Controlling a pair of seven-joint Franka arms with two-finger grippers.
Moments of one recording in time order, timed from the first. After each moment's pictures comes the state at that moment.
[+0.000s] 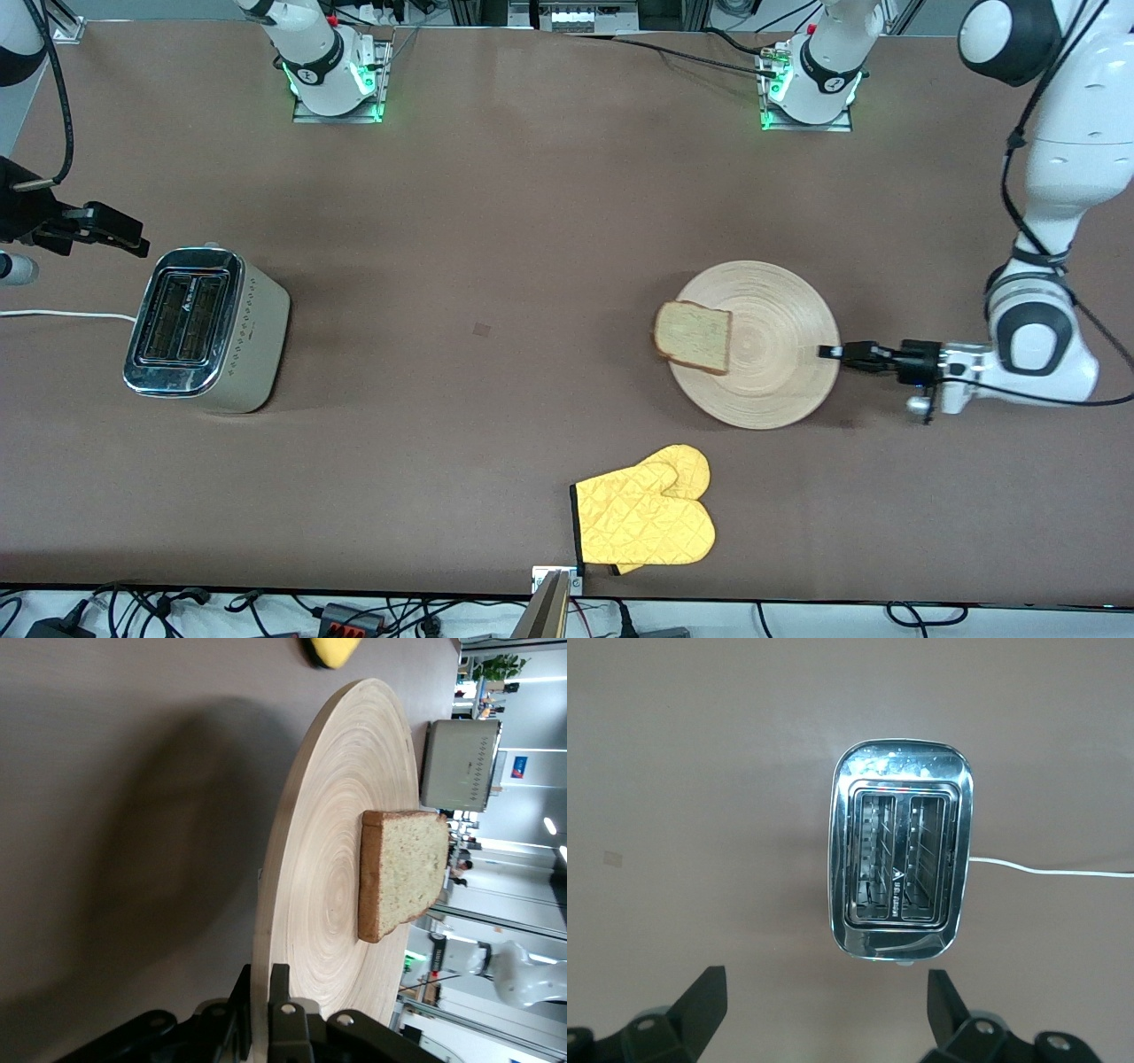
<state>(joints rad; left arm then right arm) 0.29 0.88 -0.15 -1.49 -0.84 1.65 0.70 -0.02 0.13 0.00 -1.50 -0.02 1.58 -0.02</state>
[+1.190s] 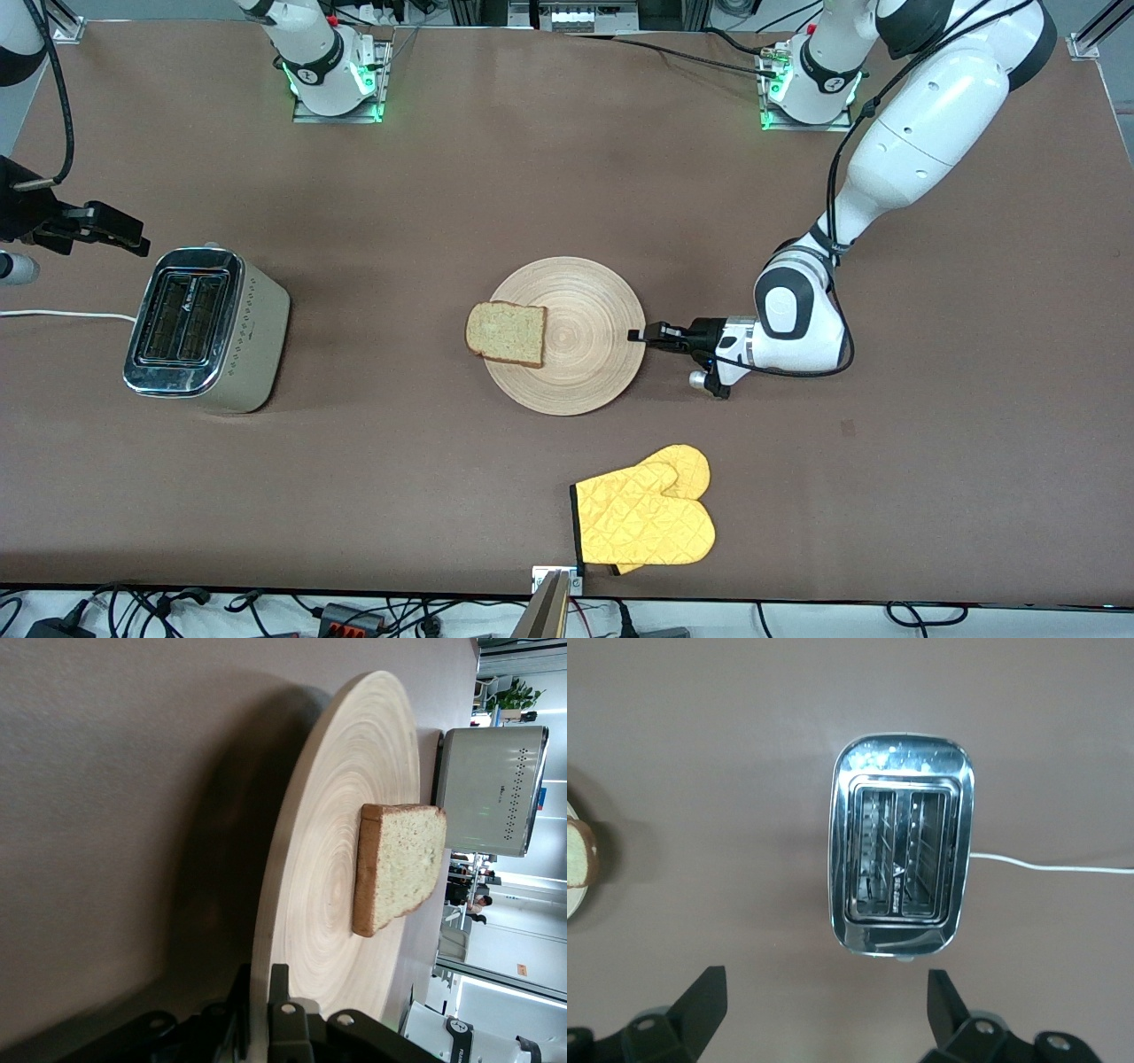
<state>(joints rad) 0.04 0.88 -0.44 -1.70 -1.04 2.27 0.66 -0.02 0.13 0.00 -1.50 -0.02 1.56 -0.02</state>
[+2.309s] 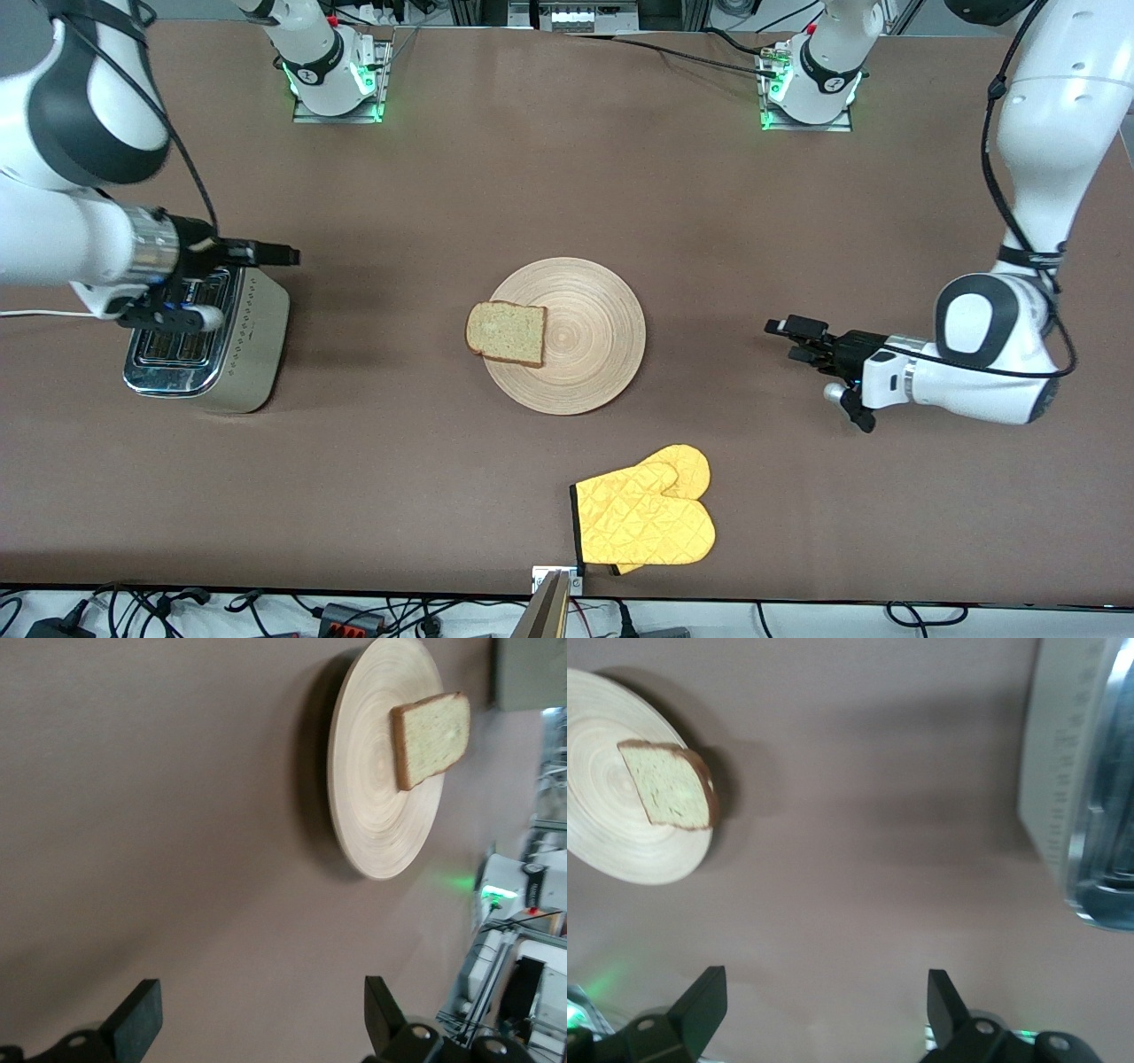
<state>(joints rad) 0.30 0.72 -0.42 -1.40 -0.36 1.64 0.46 0.11 0.32 0.00 -1.53 0.27 1.52 0.21</state>
